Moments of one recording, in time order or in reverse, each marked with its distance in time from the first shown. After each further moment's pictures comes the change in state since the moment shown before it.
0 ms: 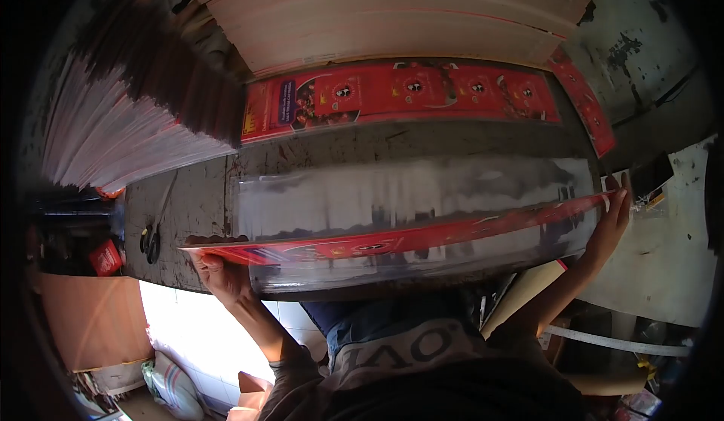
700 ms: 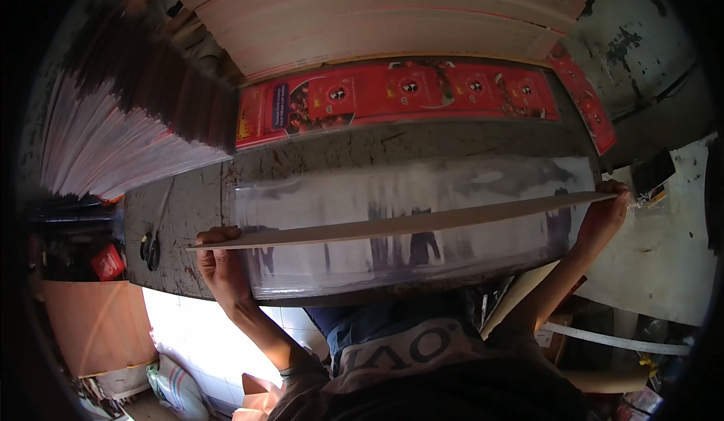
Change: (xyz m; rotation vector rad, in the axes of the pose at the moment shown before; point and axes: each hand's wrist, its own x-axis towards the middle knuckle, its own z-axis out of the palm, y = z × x) left_hand 0.006 -0.007 0.009 0.570 0.092 -0.036; right_hand 0.008 0.044 0.013 0.853 -0.098 0.078
